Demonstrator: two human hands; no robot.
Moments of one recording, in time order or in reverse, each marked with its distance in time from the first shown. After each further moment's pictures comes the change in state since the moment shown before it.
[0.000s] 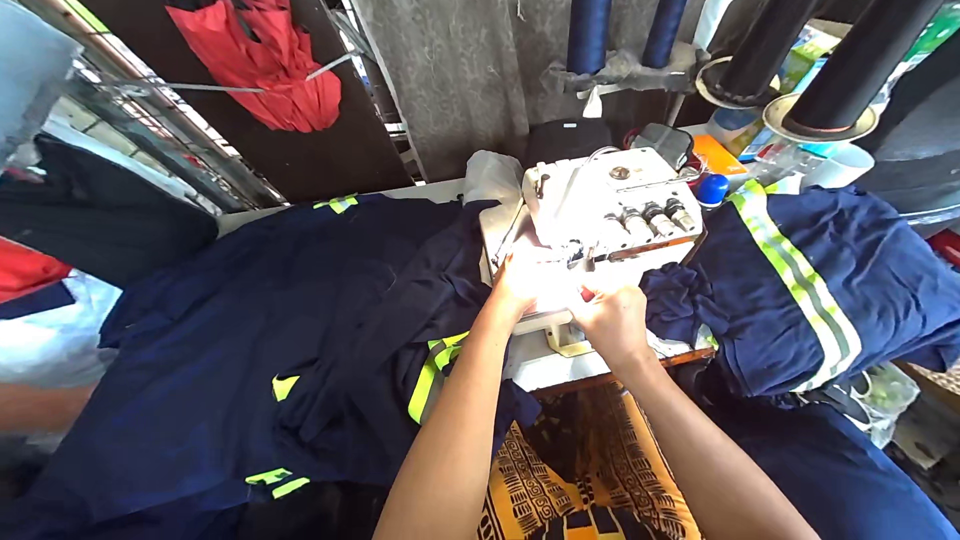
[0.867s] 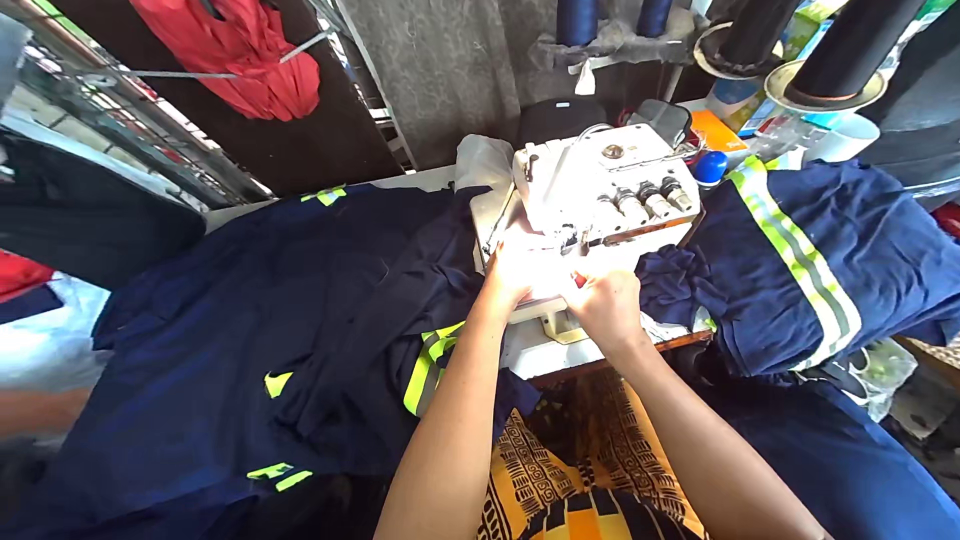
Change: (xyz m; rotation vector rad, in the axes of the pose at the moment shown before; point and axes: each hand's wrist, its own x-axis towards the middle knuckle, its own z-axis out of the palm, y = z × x) left_hand -0.001 -0.009 0.003 0.061 0.082 0.166; right_hand 0.002 -0.001 0.002 -0.002 0.002 0.006
